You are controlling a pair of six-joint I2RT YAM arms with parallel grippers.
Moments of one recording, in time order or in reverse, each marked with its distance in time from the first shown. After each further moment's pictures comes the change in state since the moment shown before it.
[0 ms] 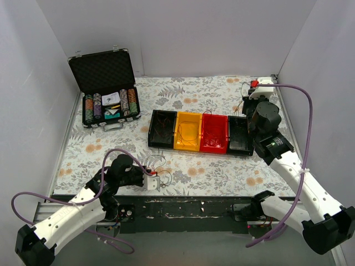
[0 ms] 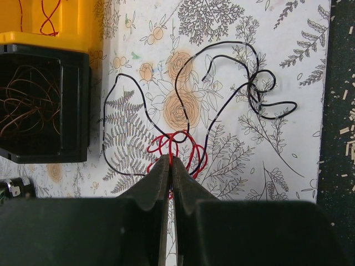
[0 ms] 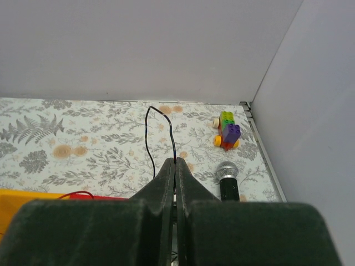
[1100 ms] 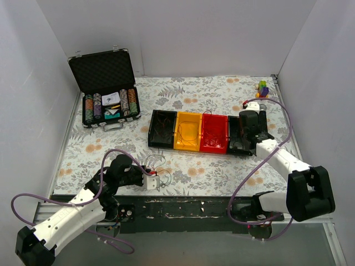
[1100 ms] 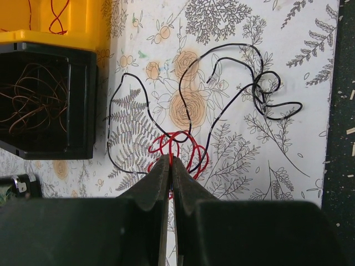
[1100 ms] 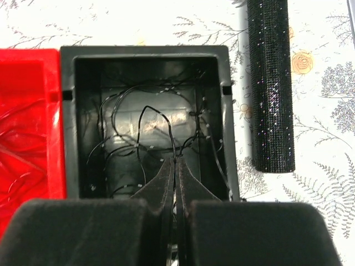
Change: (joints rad) left arm 0.010 -0.017 0.000 0.000 -0.008 0.003; right arm -0.175 0.289 -0.245 -0.179 -0.126 0.299
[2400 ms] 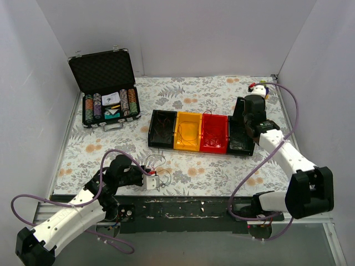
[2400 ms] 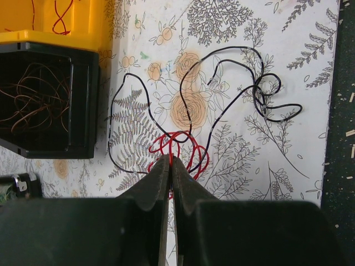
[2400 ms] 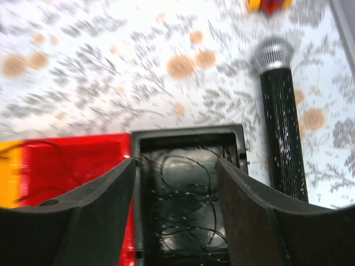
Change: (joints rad) left arm 0.000 -0.015 -0.002 0.000 0.000 -0.010; right arm -0.051 0.085 0.198 -0.025 -0.089 0.071
